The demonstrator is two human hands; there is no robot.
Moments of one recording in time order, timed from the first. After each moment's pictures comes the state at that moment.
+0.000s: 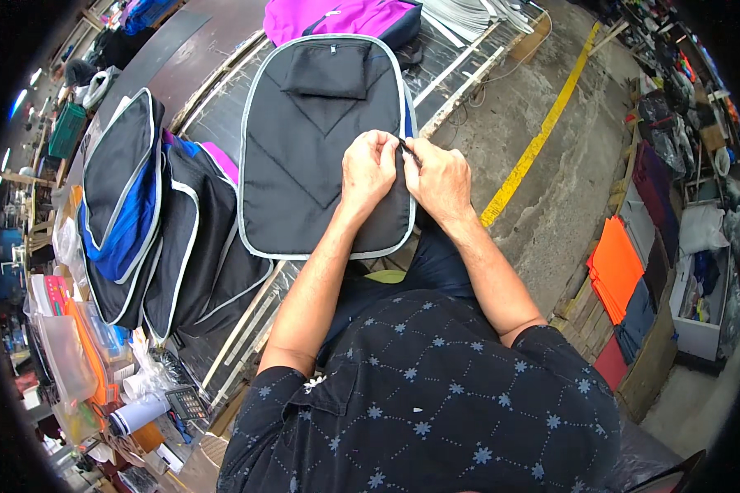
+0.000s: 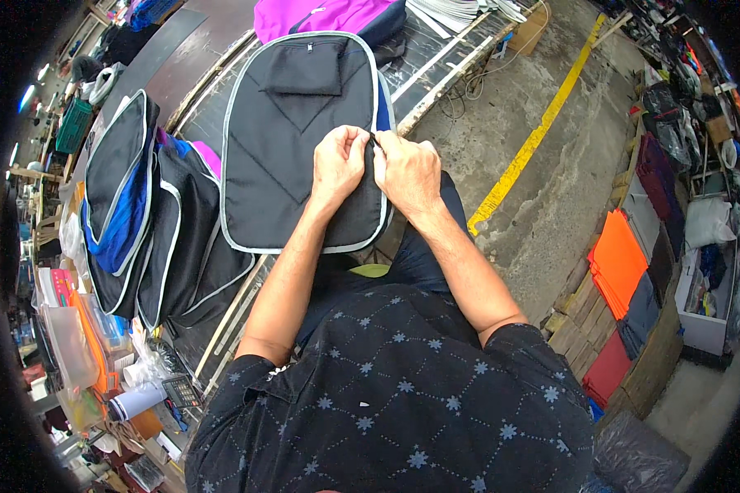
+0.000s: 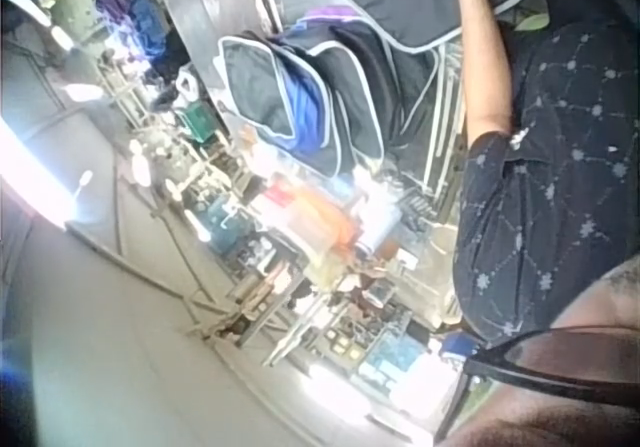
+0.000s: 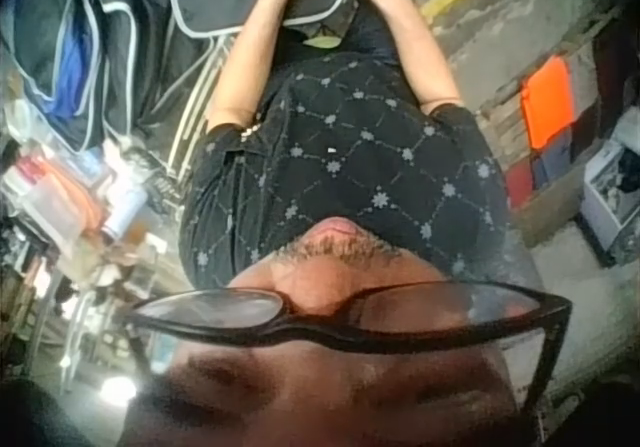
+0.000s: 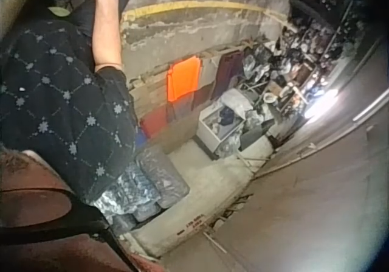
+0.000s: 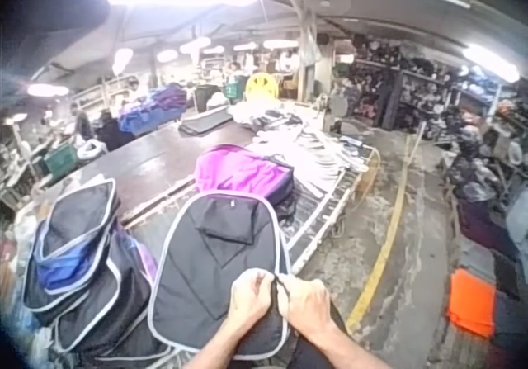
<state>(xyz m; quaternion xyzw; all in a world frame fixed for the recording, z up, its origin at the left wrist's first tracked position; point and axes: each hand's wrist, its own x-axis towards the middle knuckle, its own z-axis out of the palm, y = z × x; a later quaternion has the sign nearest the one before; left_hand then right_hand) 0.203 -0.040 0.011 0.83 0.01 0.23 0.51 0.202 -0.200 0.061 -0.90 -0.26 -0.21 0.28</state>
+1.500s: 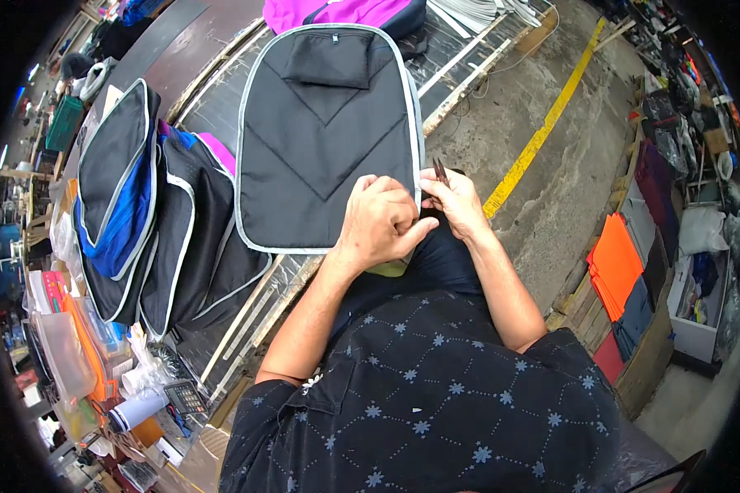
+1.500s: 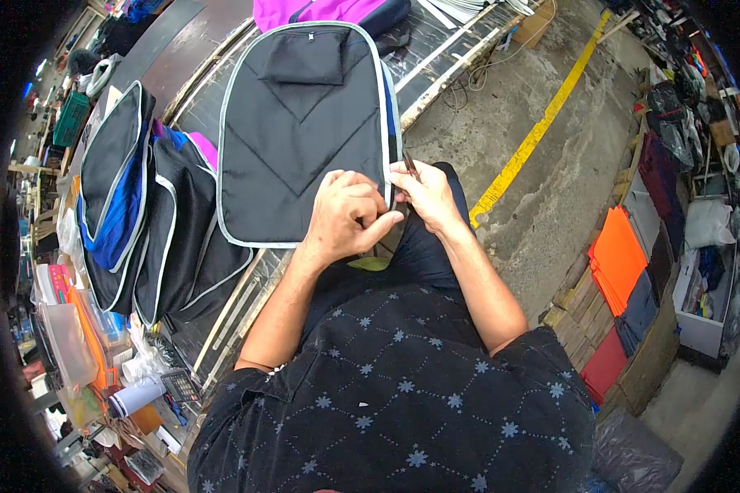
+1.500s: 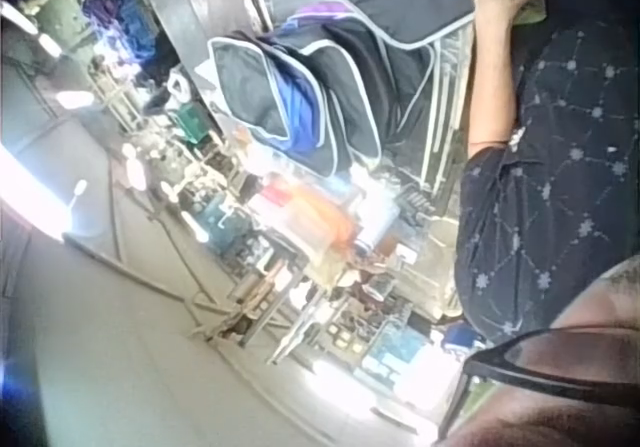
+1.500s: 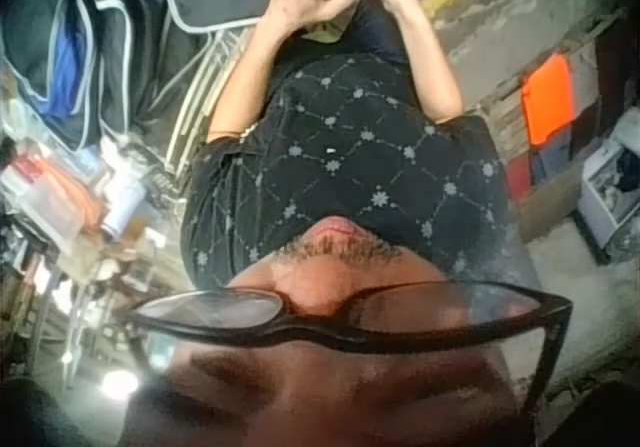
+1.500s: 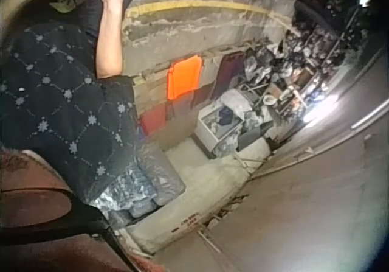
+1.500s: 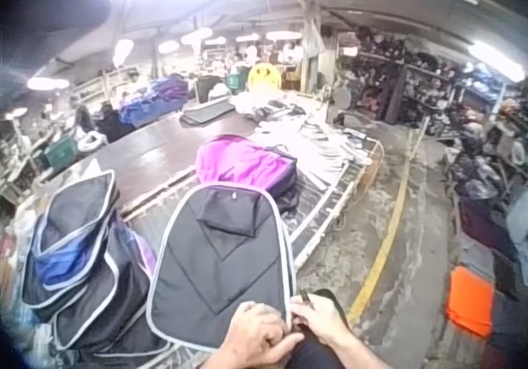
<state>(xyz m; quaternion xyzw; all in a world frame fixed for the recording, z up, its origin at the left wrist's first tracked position) 0.108 -0.040 0.062 0.89 -0.25 0.14 0.36 0.175 -0.243 0.020 -0.61 0.02 0.24 0.76</state>
